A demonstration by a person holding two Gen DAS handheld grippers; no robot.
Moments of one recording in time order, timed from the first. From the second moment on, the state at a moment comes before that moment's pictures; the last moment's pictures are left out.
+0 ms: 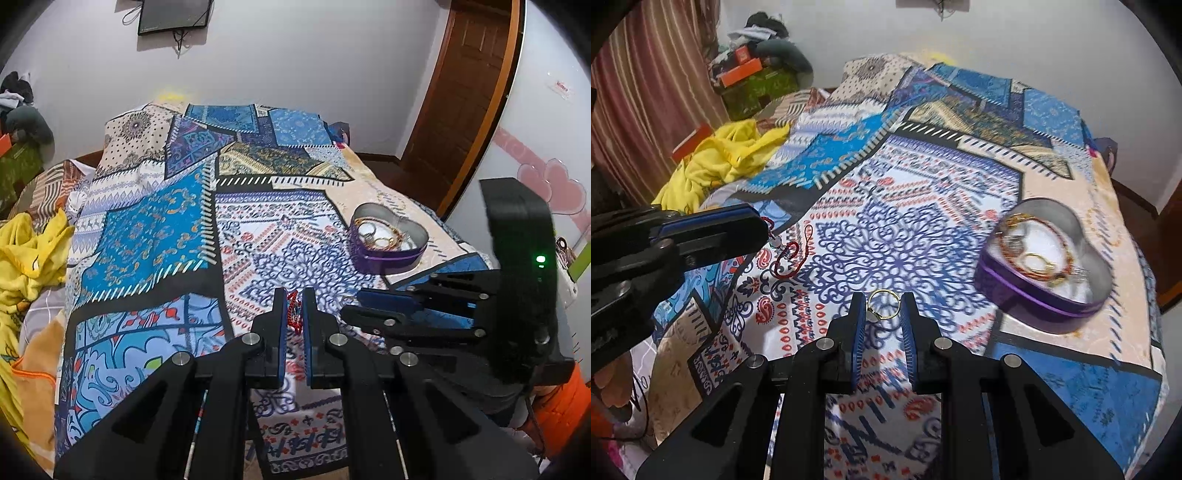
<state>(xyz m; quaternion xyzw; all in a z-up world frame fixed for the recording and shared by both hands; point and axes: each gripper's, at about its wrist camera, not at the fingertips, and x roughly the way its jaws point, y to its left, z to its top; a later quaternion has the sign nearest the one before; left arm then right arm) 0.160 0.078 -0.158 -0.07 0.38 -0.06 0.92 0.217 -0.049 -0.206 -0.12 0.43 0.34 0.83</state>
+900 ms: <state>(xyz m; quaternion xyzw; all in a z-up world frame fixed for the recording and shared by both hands) 0.222 0.012 -0.132 -0.06 0.37 -0.12 0.92 0.245 -0.141 -0.162 -0.03 0.36 0.28 0.89</state>
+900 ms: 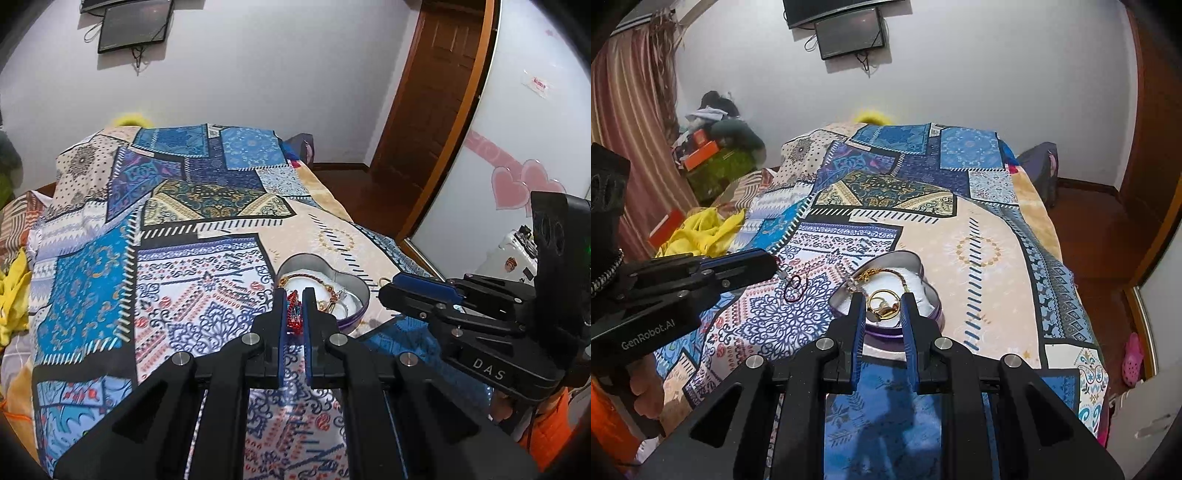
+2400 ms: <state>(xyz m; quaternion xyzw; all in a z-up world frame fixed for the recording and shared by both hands) 0.261 -0.001 -0.141 -0.05 0.38 -0.14 0.91 0.267 -0.137 -0.168 -0.06 0.37 0.27 0.89</state>
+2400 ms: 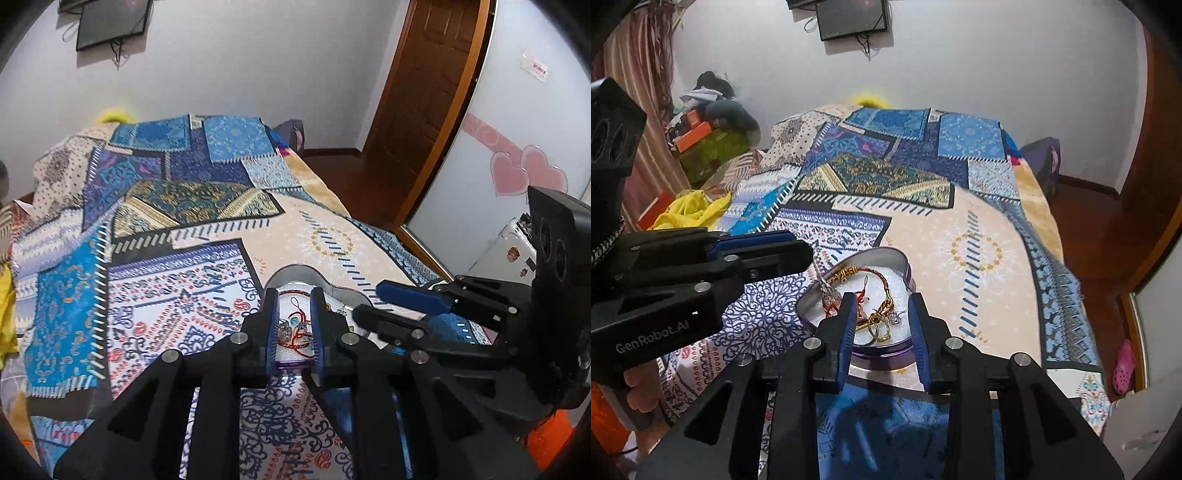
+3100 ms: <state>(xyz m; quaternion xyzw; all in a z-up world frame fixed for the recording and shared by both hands) 0.120 0.001 -0.006 -0.03 0.19 -0.09 0.98 0.139 -0.179 -0.025 -0.02 0.16 0.23 0.96</state>
